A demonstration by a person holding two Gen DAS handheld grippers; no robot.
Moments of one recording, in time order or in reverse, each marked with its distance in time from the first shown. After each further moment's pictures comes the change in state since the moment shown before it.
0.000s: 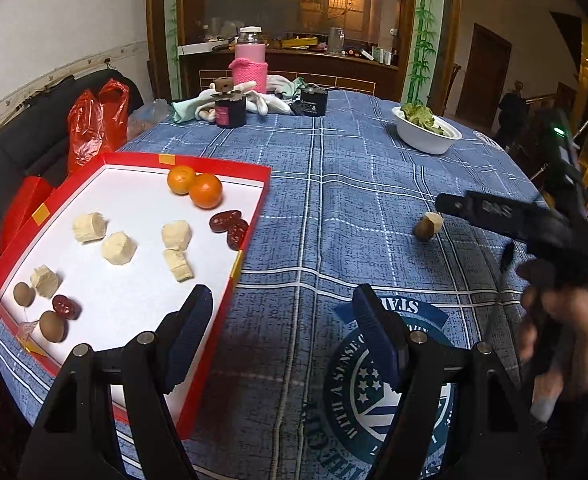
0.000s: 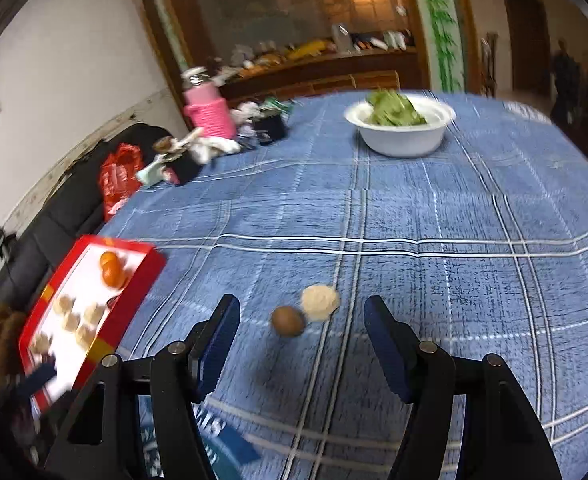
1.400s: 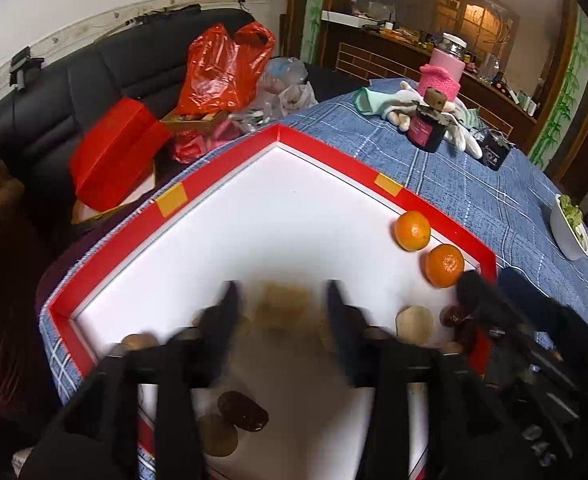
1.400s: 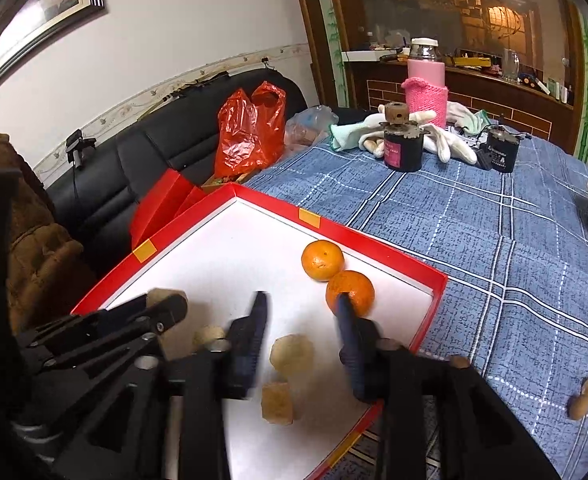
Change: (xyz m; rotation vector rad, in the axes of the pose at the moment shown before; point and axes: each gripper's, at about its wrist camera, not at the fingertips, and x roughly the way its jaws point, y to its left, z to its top) left arm 0.046 0.167 0.044 -0.354 0.099 0.285; right arm 0.041 0.244 -0.017 -0.399 0.012 0.277
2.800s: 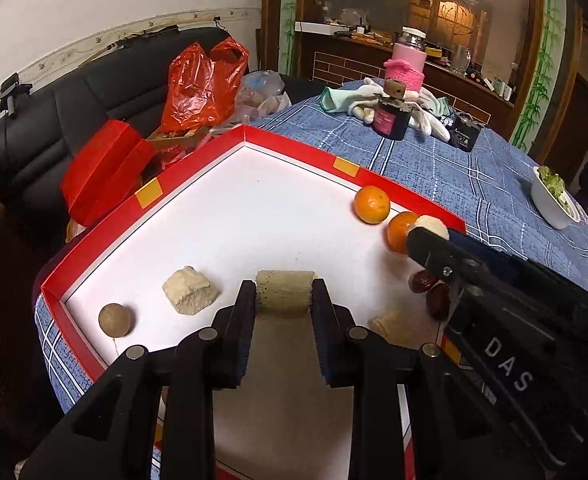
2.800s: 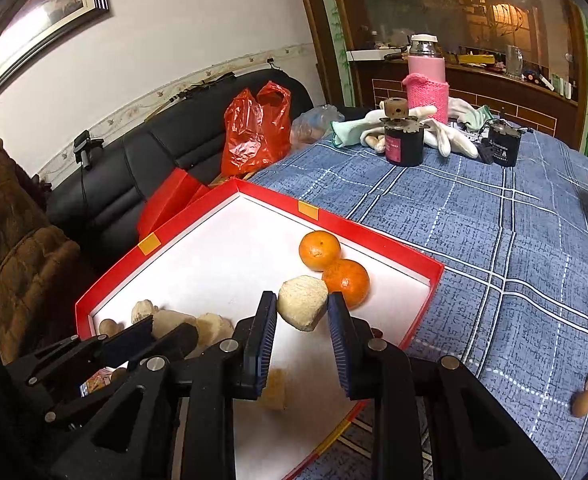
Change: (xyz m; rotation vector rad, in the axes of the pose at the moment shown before) left arm -0.017 -0.021 -0.026 0.079 -0.049 -0.037; right arm 0.003 -0.008 -0.007 0.000 0.015 0.042
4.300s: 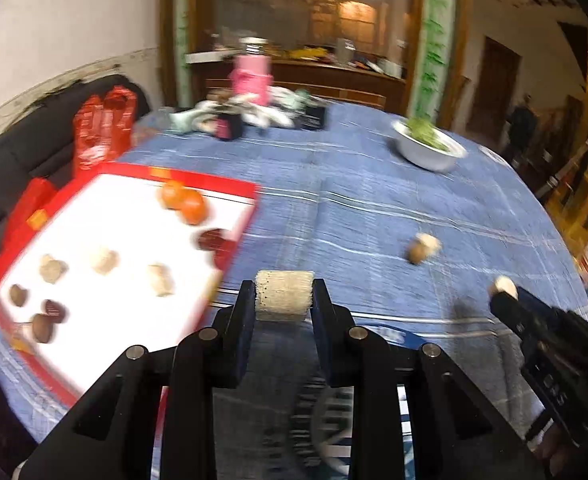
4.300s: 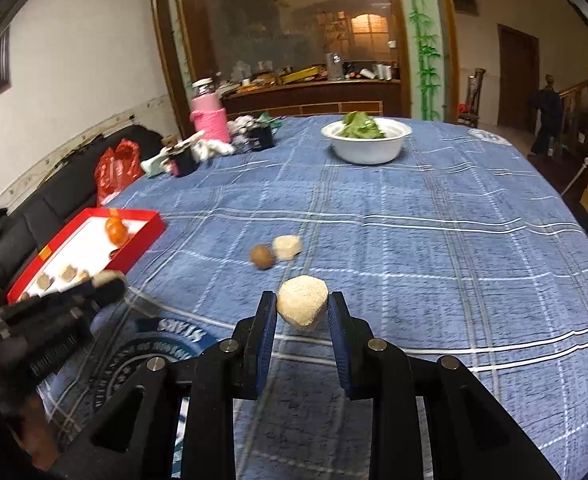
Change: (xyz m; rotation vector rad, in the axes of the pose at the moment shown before) left arm -0.065 -0.118 -0.055 0.200 -0.099 -0.203; right arm -0.181 -0.140 -0.132 0.239 -0.129 -0.382
